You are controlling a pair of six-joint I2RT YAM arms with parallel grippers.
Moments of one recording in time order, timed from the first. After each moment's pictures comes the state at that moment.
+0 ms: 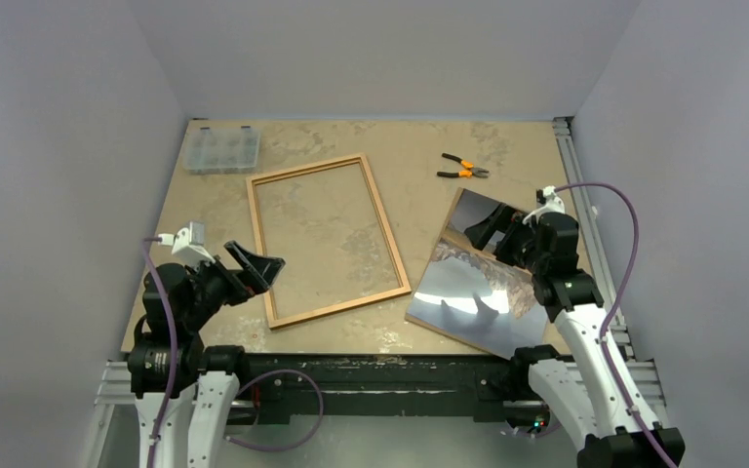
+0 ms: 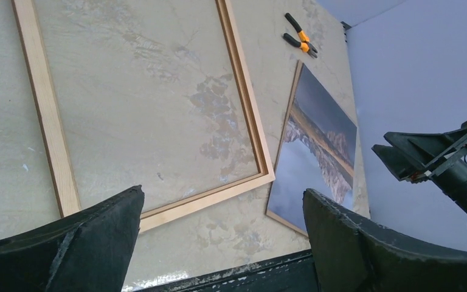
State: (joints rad) left arm 0.02 0.32 0.76 -0.80 0.39 -0.65; right arm 0.11 0.76 0.65 -0.37 -0.19 0.60
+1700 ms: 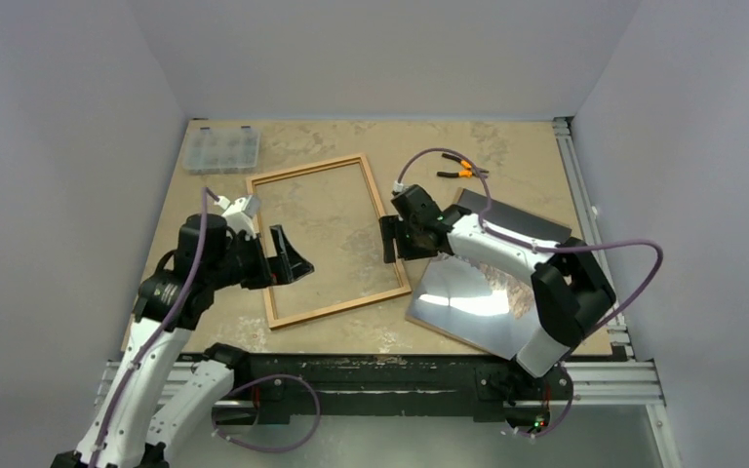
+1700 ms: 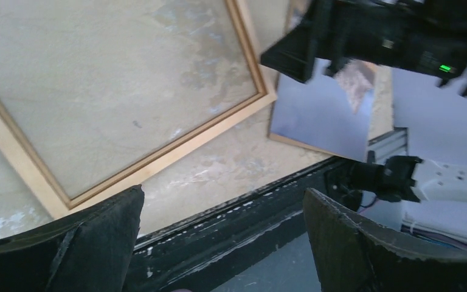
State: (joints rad) left arm -0.28 0.74 0.93 -0.91 0.35 -0.52; right arm 0.71 1.62 1.09 -0.49 0.04 0.52
